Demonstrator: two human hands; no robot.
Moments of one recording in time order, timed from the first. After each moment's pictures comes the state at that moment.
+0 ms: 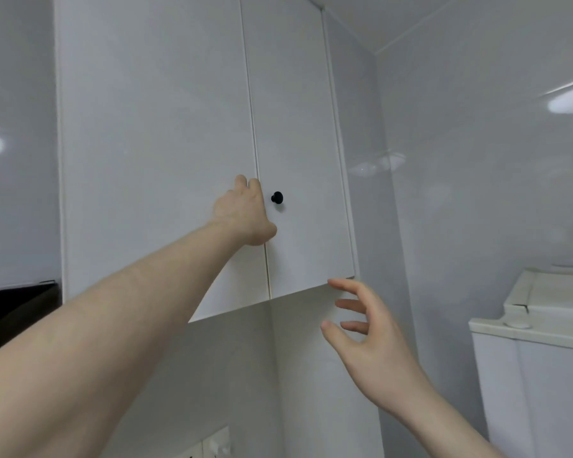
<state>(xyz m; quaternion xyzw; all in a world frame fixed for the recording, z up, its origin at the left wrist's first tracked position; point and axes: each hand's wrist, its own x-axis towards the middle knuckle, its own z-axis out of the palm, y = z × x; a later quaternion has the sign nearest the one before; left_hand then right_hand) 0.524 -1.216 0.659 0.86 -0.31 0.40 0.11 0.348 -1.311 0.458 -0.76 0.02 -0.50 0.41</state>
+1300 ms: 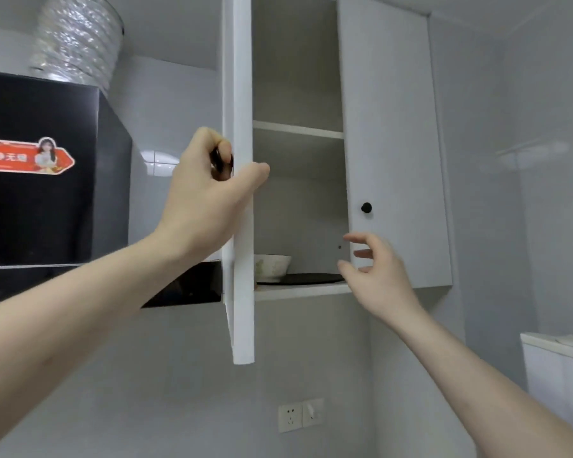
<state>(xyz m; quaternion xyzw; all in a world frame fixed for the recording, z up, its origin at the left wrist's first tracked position) 0.308 -1.018 0.636 0.62 -0.37 0.47 0.52 0.363 -1.266 0.543 -0.76 -0.11 -0.49 0.41</state>
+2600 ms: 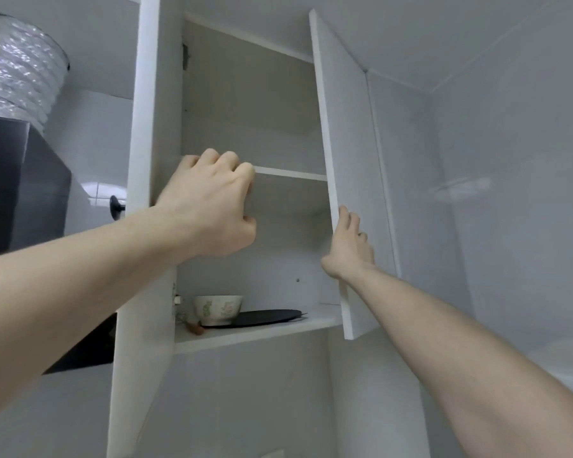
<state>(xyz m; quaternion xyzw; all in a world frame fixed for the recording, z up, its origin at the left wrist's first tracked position) 0.315 -1.082 0.702 0.77 -0.22 0.59 -0.09 0.443 -1.349 0.655 -0.84 0.13 -0.51 0.13</state>
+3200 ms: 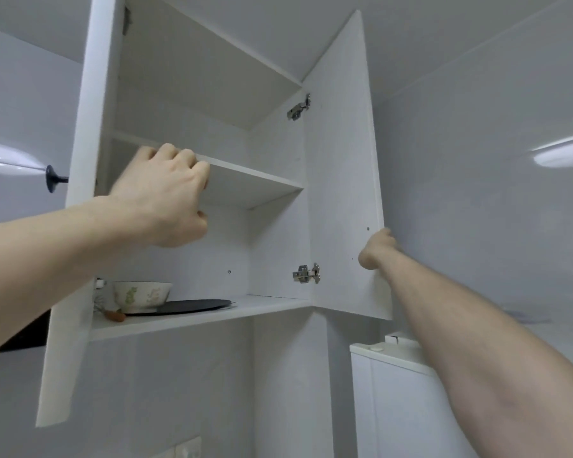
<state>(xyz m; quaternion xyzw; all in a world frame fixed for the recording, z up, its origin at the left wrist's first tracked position) 0.313 -1.096 0.694 0.78 -0.22 0.57 -0.11 0.317 -1.489 0.654 -0.81 0.41 -0.38 0.16</state>
